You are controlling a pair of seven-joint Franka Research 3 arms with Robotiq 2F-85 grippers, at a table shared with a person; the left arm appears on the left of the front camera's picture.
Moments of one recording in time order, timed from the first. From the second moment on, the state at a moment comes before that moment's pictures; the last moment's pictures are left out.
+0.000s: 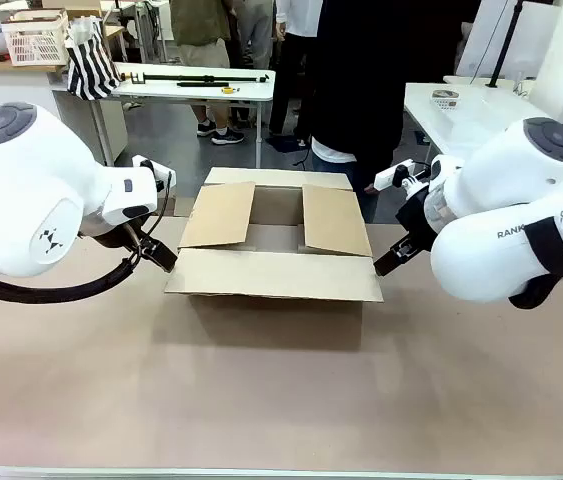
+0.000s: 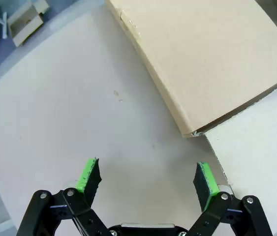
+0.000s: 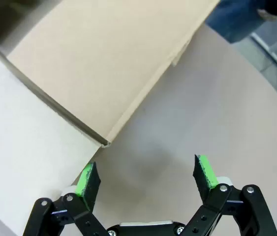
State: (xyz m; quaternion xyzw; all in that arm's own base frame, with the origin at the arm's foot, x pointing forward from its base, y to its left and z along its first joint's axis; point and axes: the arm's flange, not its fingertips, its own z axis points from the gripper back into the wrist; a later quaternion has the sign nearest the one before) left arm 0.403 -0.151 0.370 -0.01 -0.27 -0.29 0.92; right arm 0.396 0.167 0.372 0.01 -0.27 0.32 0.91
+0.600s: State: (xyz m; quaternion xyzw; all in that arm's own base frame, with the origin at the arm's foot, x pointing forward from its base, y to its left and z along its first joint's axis) left arm 0.403 -0.151 0.370 -0.01 -0.27 -0.29 0.92; right arm 0.396 0.167 0.372 0.01 -0.27 0.32 0.91
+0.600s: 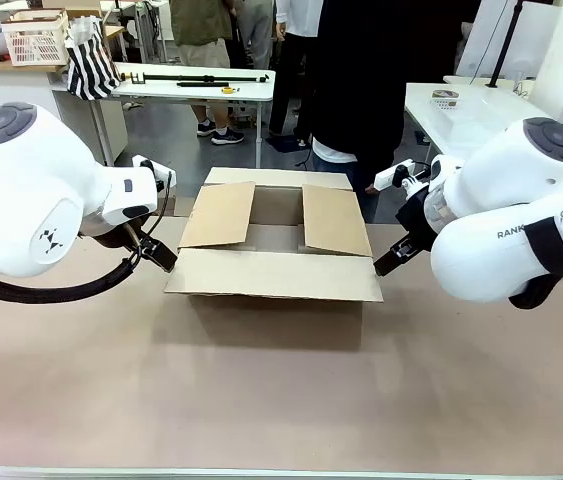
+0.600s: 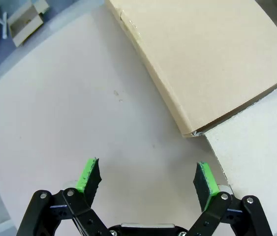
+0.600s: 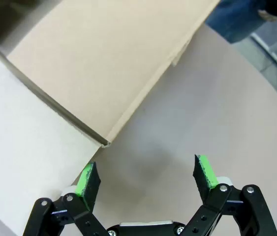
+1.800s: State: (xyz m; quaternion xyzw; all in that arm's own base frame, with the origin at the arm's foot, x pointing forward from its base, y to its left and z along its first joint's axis) left arm 0.291 -0.110 0.591 -0.11 -0.39 -0.32 0.86; right arm 0.276 0.143 0.608 0.07 -0.42 0.26 0.87
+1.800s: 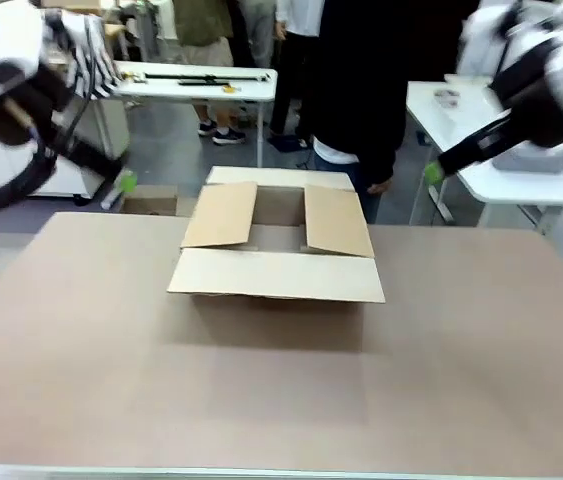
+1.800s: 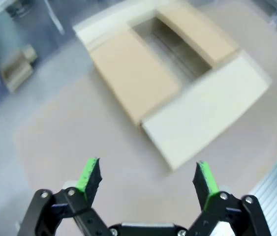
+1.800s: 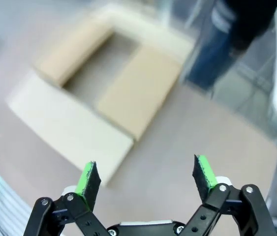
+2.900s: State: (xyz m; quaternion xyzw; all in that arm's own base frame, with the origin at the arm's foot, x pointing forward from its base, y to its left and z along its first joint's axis) left arm 0.327 -0.038 0.553 -0.60 -0.28 -0.15 0.73; right arm 0.317 0.001 0.566 0.49 -0.21 -0.15 0.83
